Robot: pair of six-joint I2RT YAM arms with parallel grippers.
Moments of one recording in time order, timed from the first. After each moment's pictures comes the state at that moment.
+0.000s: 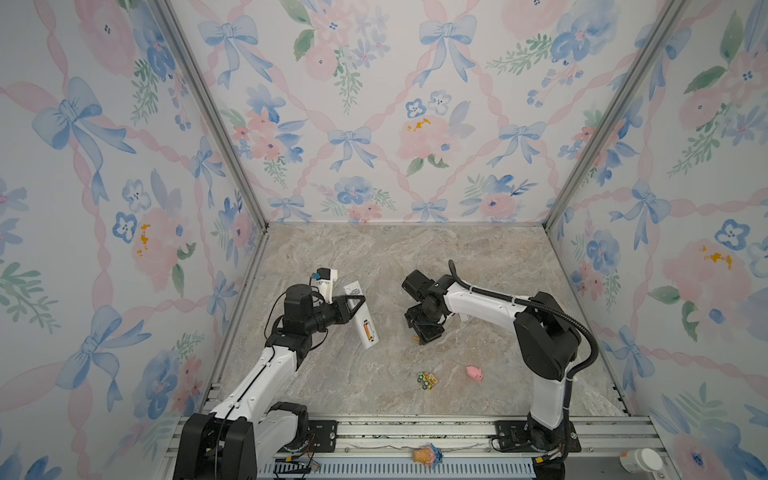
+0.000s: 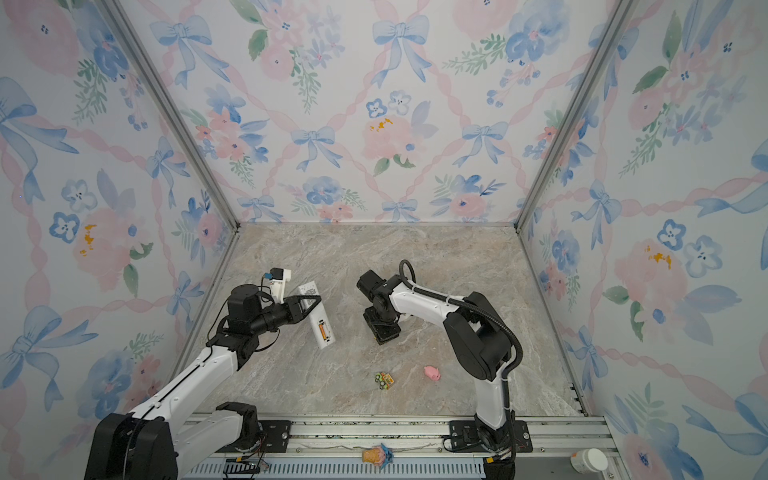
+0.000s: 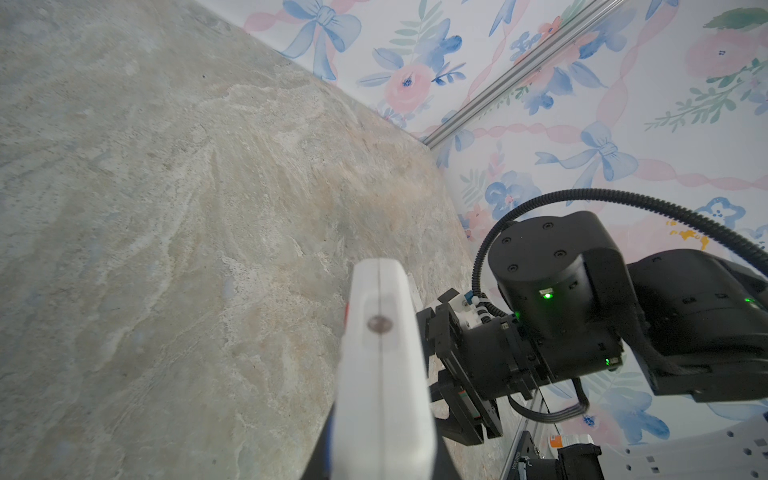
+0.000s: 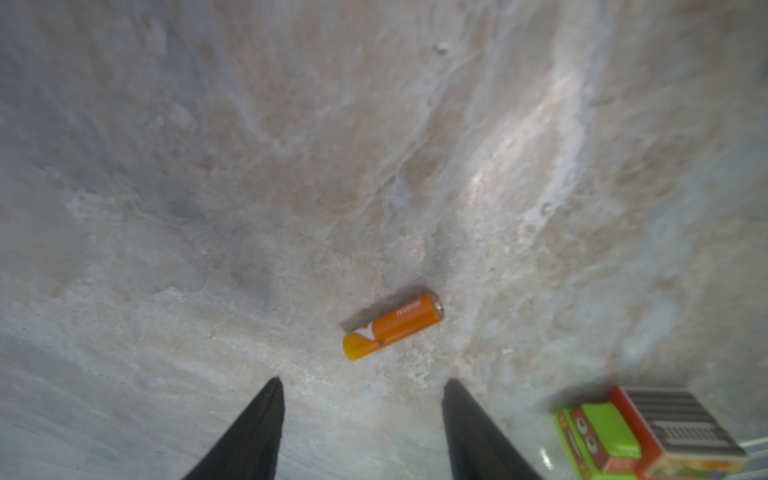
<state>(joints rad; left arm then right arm) -0.14 1.05 0.49 0.15 0.67 -0.57 0.78 1.95 1.40 -0.86 -0.15 1.81</state>
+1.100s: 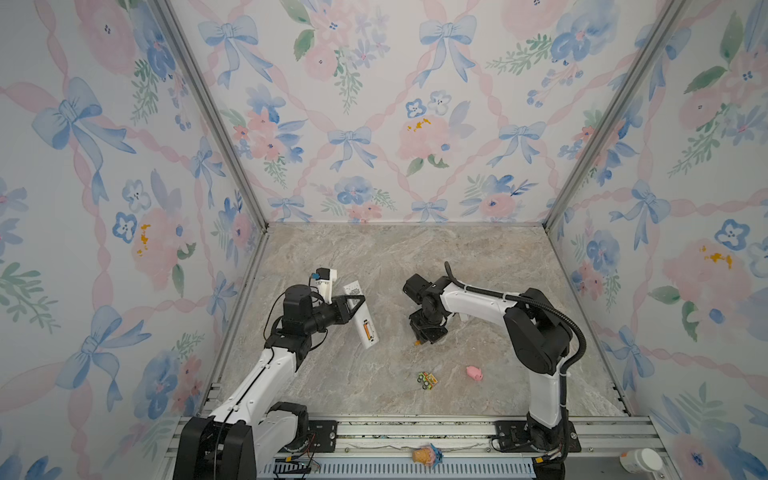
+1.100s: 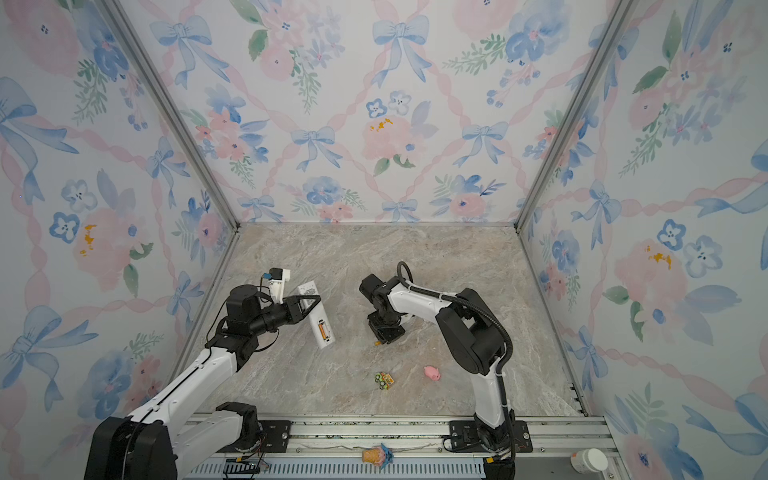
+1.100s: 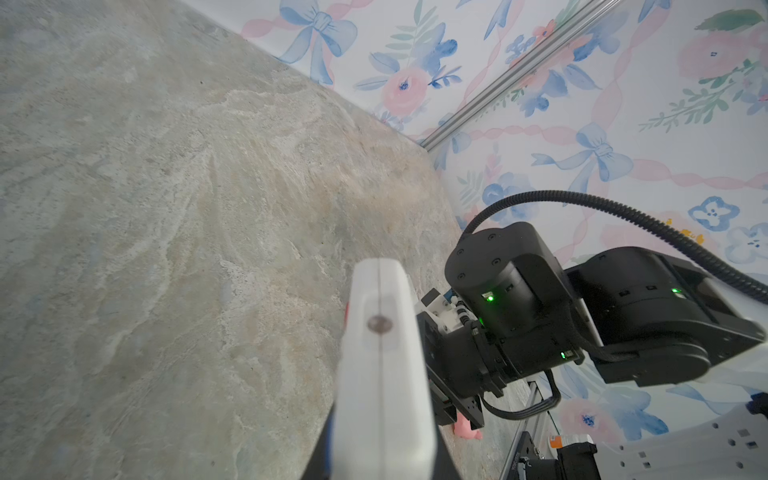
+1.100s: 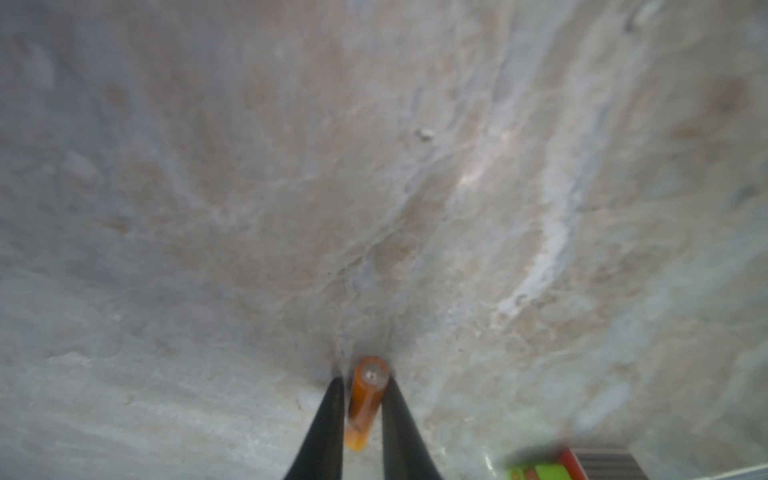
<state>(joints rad) -0.14 1.03 0.49 0.15 0.67 -0.57 0.75 2.02 1.42 -0.93 -0.15 1.64</state>
